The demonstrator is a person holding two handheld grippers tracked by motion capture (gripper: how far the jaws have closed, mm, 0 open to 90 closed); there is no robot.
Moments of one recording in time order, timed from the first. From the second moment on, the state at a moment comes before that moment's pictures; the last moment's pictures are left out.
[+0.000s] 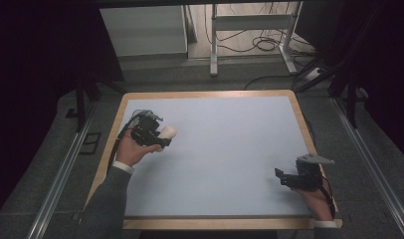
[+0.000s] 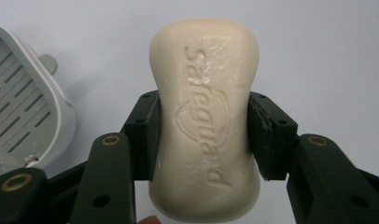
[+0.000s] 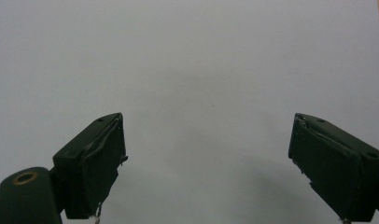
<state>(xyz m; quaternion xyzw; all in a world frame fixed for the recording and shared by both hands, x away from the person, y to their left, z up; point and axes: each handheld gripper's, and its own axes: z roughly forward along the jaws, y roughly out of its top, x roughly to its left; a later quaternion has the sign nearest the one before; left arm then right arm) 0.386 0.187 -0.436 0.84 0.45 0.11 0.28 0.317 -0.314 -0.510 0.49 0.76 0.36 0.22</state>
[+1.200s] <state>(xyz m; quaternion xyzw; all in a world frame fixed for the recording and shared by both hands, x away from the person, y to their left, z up) 0.427 0.225 -0.436 0.81 0.51 0.14 0.27 0.316 -0.313 -0.509 0.49 0.76 0.37 0.23</state>
